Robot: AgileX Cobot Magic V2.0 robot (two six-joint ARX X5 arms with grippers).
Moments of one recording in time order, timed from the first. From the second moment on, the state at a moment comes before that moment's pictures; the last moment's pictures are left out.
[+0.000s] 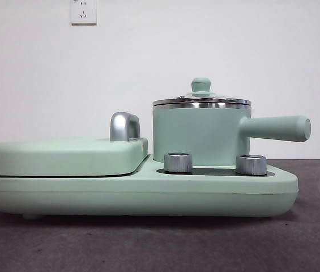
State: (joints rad) left arm -0.64 0.40 0.90 -0.95 0.14 -0.15; right arm 0.53 0.22 0.74 -0.92 -0.25 0.27
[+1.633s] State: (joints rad) left arm 0.02 0.00 0.03 -0.18 0.00 -0.07; right arm 0.53 0.22 0.74 -0.92 -0.24 0.26
